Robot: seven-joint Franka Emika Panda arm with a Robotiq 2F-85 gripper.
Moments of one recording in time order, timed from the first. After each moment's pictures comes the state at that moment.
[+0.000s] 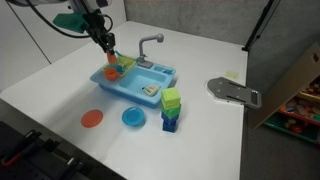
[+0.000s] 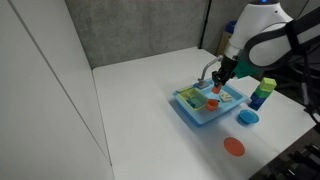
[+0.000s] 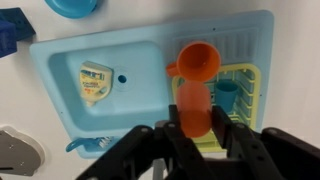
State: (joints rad) arm 0.18 0.28 -0.09 -2.20 -0.16 2.61 0.38
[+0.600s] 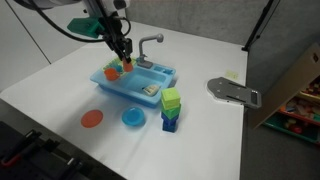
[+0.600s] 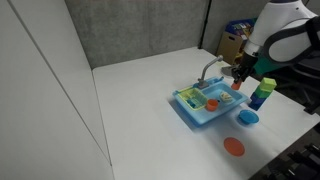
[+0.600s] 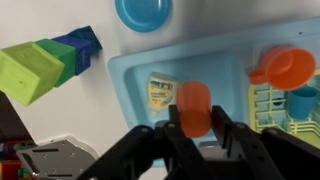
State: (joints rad) arm 0.08 0.22 -0.16 -2.28 -0.27 2.59 0.39
